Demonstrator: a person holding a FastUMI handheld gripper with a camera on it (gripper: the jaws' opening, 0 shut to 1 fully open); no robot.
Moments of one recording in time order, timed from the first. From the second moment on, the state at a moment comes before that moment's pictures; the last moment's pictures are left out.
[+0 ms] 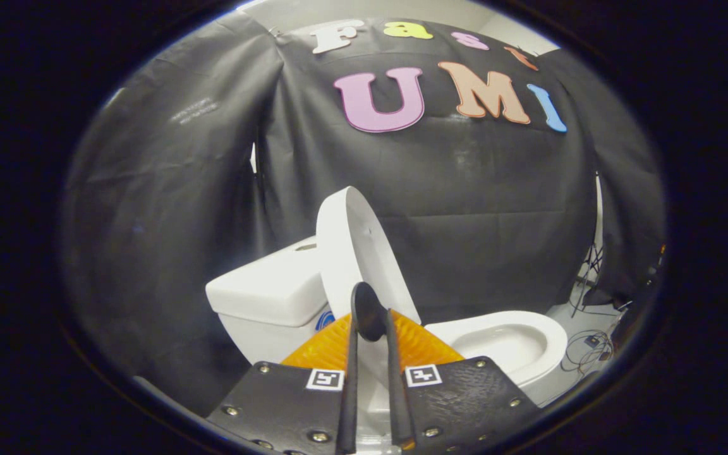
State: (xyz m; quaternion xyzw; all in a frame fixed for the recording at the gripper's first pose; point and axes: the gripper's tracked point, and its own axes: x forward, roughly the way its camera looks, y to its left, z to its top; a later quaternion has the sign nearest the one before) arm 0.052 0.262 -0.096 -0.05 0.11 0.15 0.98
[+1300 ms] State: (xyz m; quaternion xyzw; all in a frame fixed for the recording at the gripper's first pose) arm 0.058 0.242 -0.075 0.00 0.07 0.12 0.99
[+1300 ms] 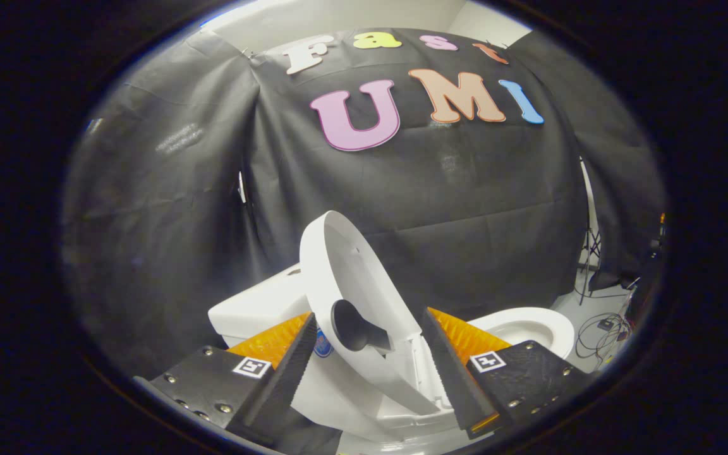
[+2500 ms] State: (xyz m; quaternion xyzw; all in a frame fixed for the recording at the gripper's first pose) arm 0.058 0.223 -0.030 0.01 0.02 0.11 0.99
